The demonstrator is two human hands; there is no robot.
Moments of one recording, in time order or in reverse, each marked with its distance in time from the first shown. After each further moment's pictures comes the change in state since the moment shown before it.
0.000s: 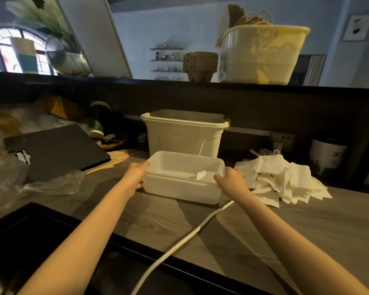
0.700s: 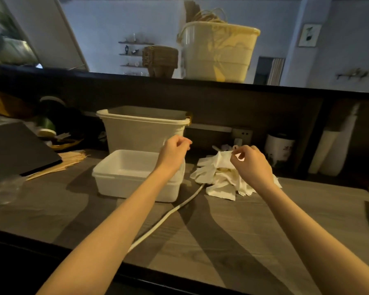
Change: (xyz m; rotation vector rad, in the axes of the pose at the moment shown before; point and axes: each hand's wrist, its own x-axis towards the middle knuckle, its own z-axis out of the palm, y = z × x) left_hand -0.066 0.051 0.146 0.114 -0.227 0.616; right_hand -0.005 0.058 -0.112 -0.208 0.372 -0.066
